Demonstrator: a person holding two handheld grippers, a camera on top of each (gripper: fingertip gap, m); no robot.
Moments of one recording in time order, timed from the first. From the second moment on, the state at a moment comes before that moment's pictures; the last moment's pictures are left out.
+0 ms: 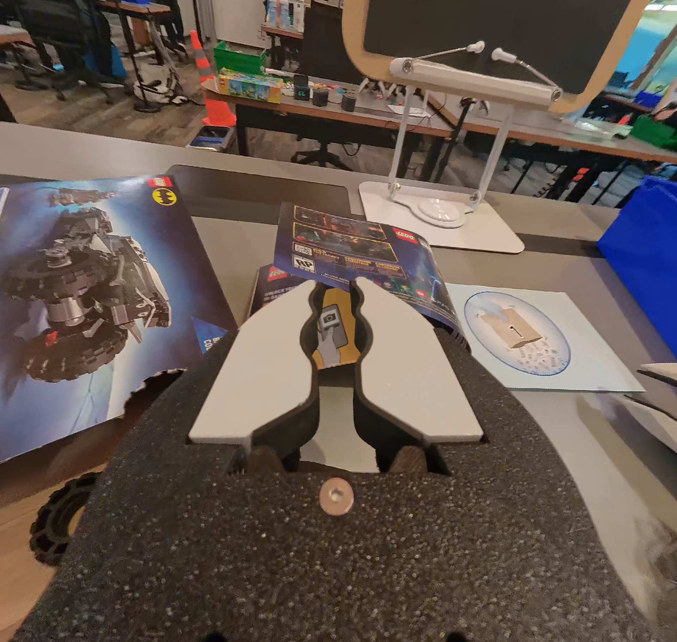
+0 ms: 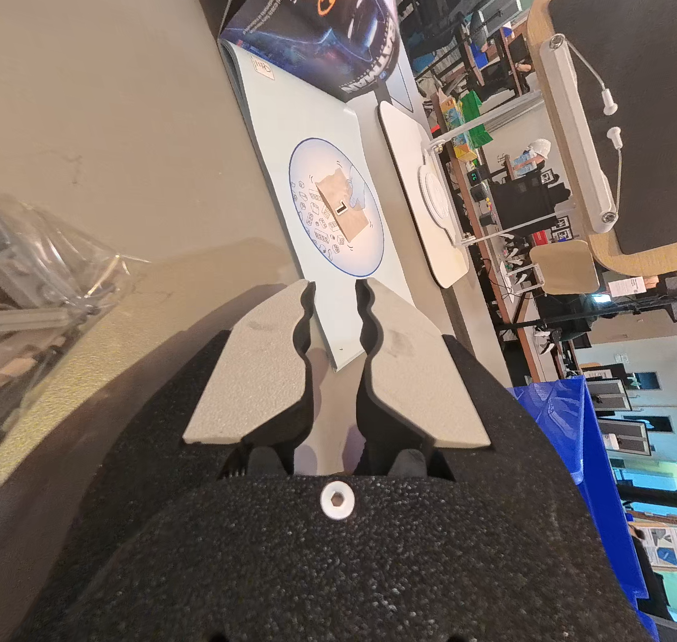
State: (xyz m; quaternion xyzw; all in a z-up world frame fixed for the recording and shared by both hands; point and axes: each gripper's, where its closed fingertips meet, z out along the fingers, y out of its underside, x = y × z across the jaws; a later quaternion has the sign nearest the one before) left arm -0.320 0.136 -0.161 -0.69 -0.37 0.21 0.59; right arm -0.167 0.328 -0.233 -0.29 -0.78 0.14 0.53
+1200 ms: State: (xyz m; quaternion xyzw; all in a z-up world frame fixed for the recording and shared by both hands) left arm -0.122 0.213 -0.195 -0.81 0.10 -0.17 0.55; right arm -0.162 0.323 -0.227 -0.32 -0.79 0.25 0.46
